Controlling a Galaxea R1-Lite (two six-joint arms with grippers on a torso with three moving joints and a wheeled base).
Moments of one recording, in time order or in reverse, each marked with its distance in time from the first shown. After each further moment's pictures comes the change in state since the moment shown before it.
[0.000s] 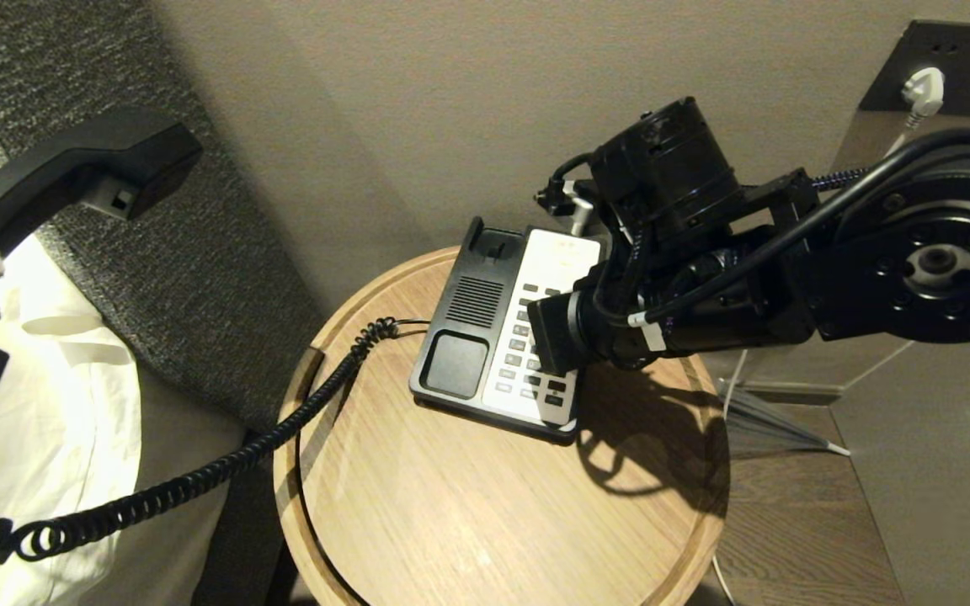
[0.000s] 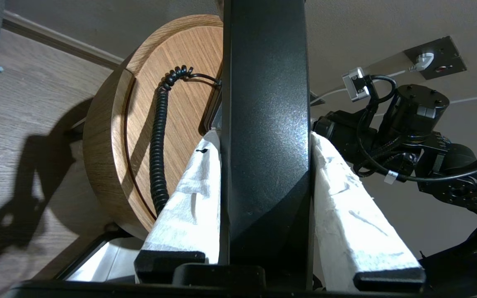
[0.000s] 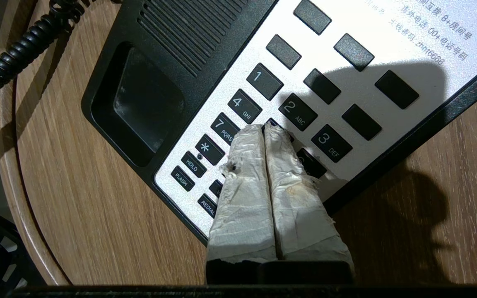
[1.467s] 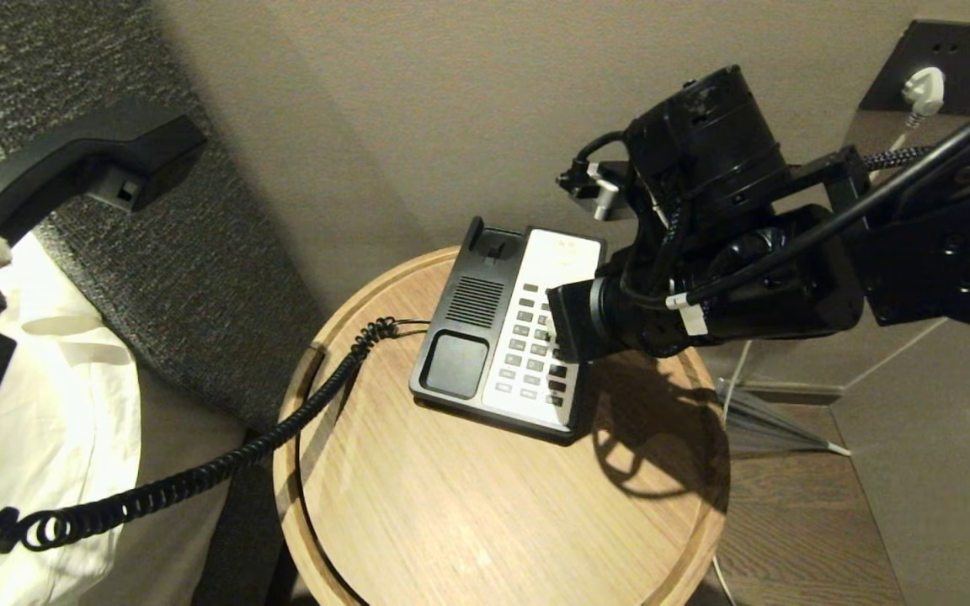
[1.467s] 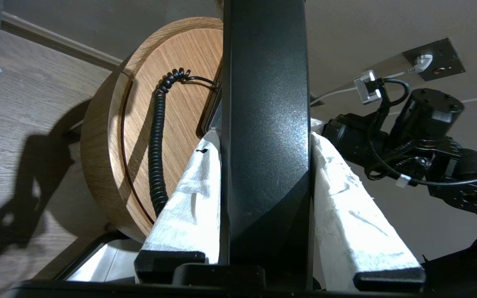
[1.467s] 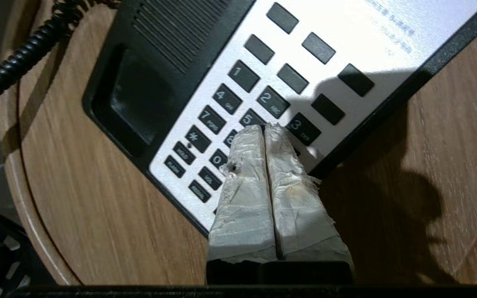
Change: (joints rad) left arm 0.000 0.017 -0.020 0.002 0.000 0.000; right arm -0.007 -0.052 0.008 0.010 0.010 0.000
